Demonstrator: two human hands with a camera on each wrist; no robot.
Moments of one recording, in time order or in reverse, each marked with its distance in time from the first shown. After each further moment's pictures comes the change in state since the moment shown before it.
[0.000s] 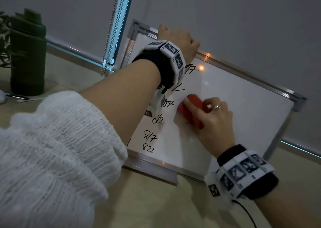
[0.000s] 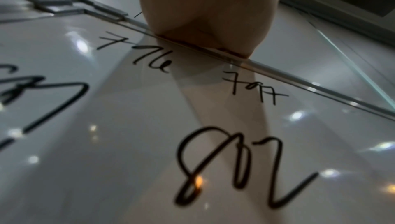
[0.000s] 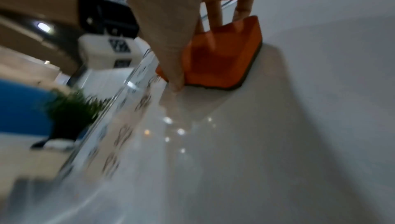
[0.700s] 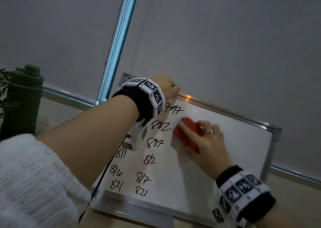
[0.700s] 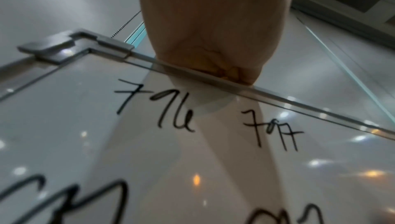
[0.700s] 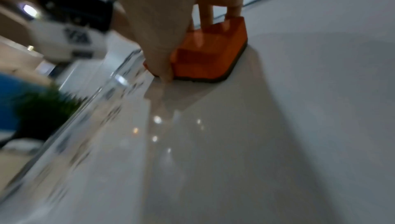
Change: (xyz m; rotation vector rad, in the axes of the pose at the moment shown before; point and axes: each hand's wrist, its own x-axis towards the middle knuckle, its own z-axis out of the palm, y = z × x) left_hand 0.006 -0.007 -0.024 -0.117 -0.246 0.024; right_hand 0.025 0.024 -0.006 -0.062 0.052 -0.003
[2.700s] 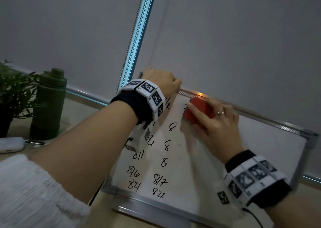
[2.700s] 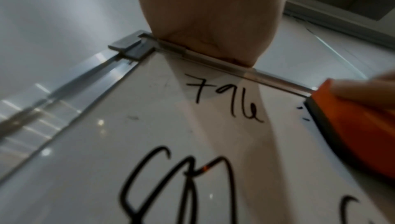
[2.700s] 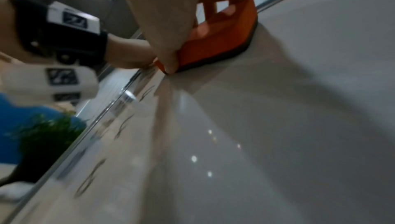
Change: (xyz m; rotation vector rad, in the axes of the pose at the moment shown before) left_hand -0.024 -0.030 -0.020 0.170 0.179 -0.086; right_hand 0.051 -0.011 0.007 -0.091 0.197 -0.015
